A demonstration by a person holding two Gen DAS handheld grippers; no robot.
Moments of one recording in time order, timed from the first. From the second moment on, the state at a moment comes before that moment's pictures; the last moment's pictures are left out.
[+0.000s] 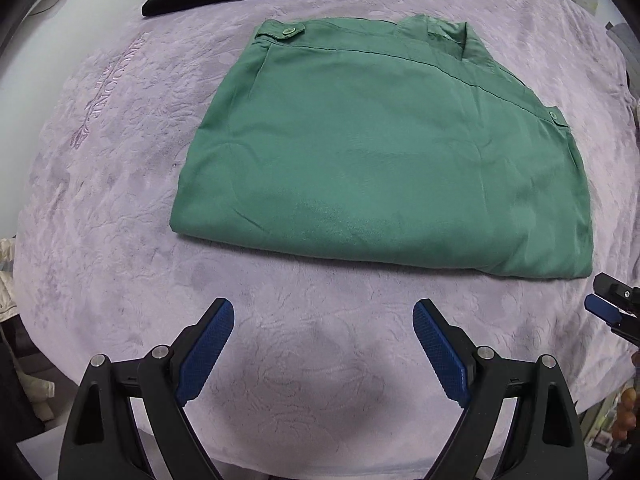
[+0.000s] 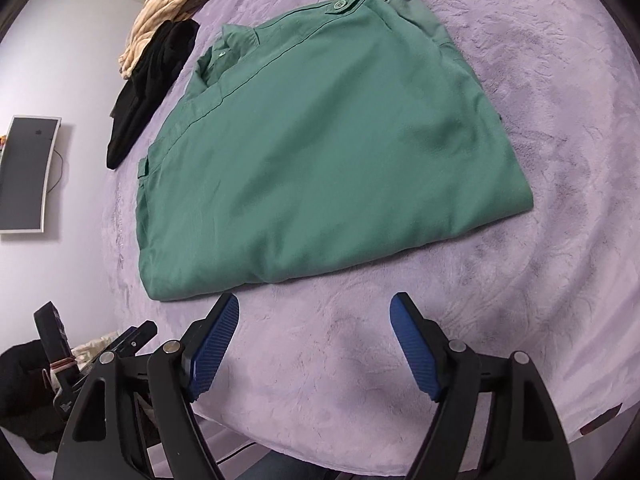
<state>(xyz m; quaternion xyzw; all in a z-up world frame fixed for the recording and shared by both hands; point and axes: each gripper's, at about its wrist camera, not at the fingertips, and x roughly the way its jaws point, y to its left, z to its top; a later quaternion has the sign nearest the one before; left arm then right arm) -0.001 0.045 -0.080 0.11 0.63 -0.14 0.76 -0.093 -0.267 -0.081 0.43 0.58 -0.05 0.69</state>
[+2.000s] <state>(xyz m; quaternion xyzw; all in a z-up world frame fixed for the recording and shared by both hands) 0.098 0.200 -0.143 0.04 0.65 -0.15 0.74 0.009 -0.064 -0.142 0.59 0.52 0.01 0.62</state>
